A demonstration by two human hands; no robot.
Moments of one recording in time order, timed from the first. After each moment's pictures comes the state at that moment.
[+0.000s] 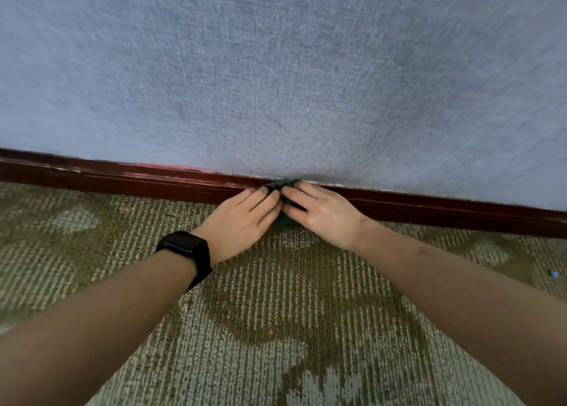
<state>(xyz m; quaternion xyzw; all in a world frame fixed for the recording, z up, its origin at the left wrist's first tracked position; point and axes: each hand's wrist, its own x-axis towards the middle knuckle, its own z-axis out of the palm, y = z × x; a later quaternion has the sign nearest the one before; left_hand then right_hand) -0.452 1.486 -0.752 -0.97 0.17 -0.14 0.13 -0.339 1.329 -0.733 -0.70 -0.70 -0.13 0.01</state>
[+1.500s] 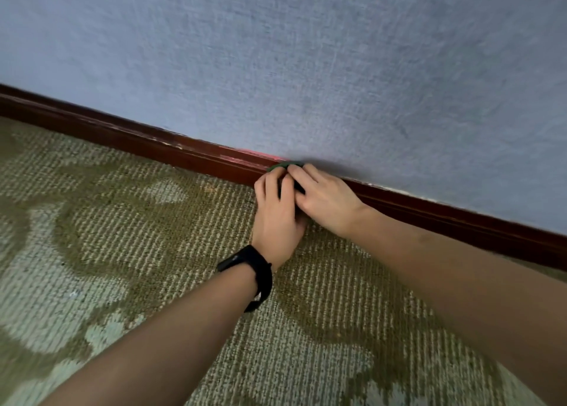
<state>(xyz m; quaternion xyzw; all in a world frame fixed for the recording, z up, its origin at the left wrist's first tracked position) -0.494 1.505 -0.766 -0.90 -0.27 -0.22 -0.26 -0.397 1.449 -0.723 -0.70 -0.70 -0.11 -0.06</state>
